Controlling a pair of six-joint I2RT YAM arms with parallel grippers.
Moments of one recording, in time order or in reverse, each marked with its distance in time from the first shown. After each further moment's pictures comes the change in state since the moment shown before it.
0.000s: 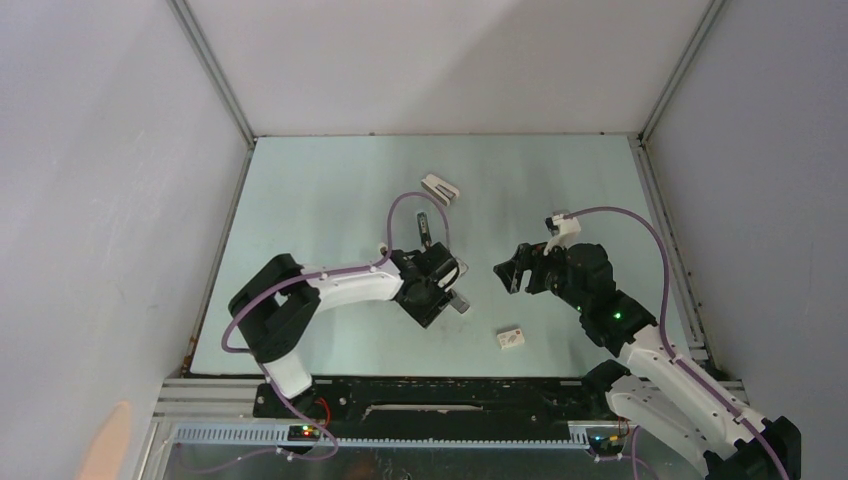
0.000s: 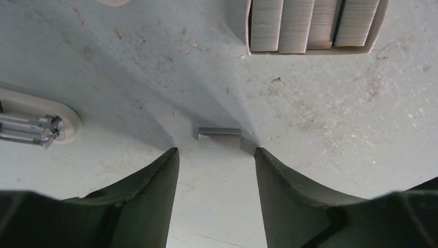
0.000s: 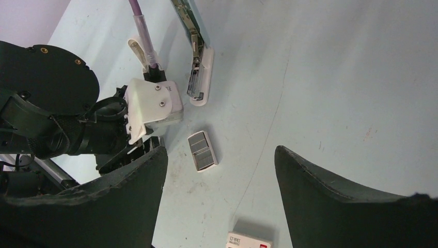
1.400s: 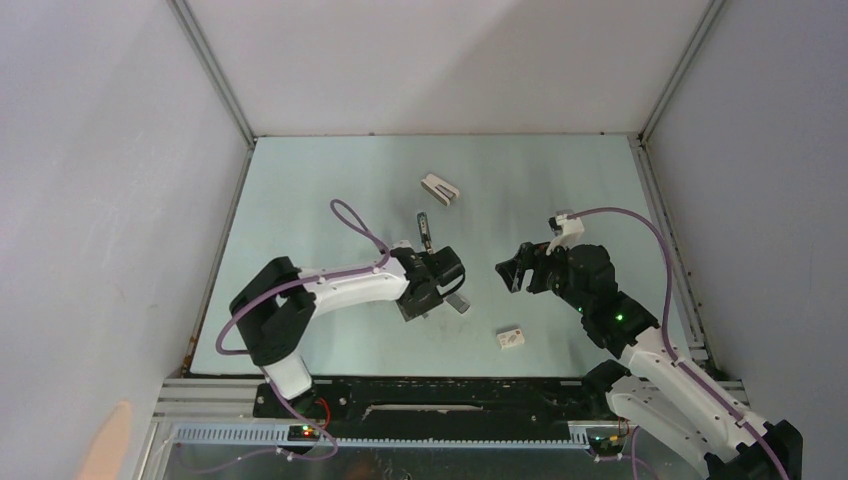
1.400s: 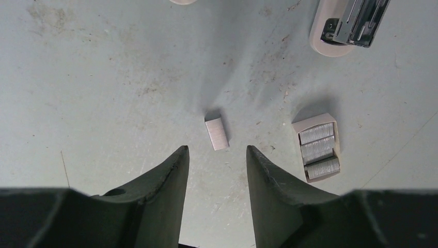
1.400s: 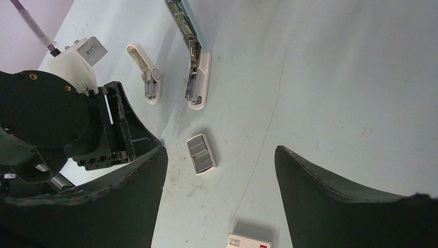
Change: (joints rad) left arm -0.057 -0.015 0.085 -0.244 -0.314 -1.353; right arm 0.000 -0.018 0.000 -0.005 0.024 0.012
